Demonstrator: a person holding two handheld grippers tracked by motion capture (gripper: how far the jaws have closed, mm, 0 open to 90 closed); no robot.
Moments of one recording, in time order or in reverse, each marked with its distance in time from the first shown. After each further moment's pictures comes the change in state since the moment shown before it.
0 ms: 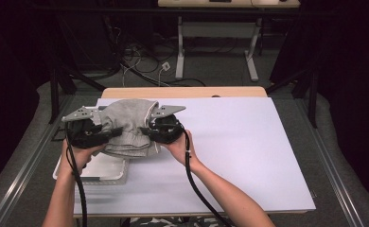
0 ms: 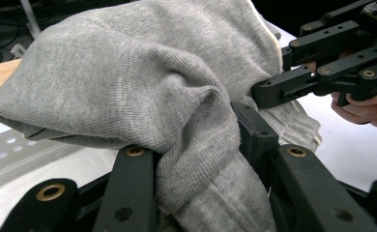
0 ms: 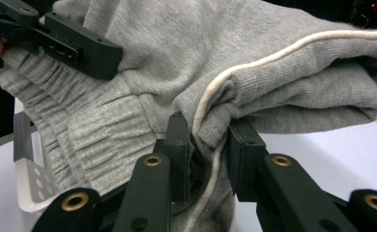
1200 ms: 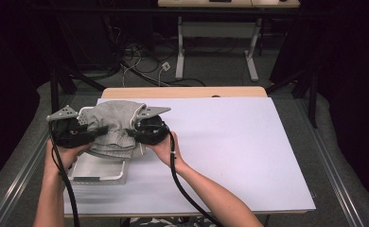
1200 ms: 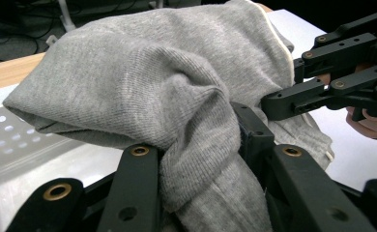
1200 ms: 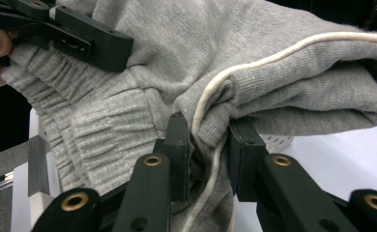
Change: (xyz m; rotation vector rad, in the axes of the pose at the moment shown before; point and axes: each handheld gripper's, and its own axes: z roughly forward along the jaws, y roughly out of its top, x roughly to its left) left arm 0.018 -0.004 -0.026 0.022 0.086 -0.027; right arm 0.020 0.008 0.033 -0.016 0.038 0.035
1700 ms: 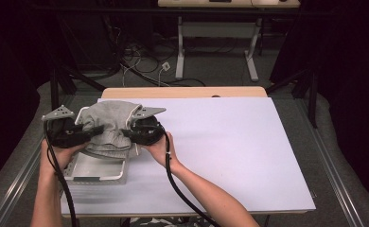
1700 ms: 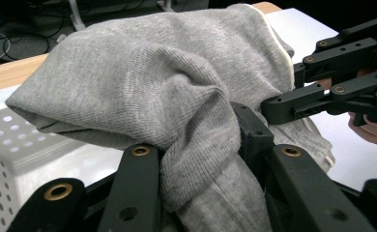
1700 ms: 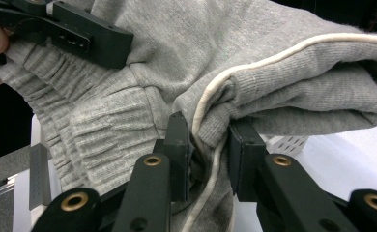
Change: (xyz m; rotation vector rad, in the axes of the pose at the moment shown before) left arm 0.005 -0.001 -0.008 0.001 0.032 -0.005; right arm 0.006 0.002 0.011 -0.005 0.007 0.006
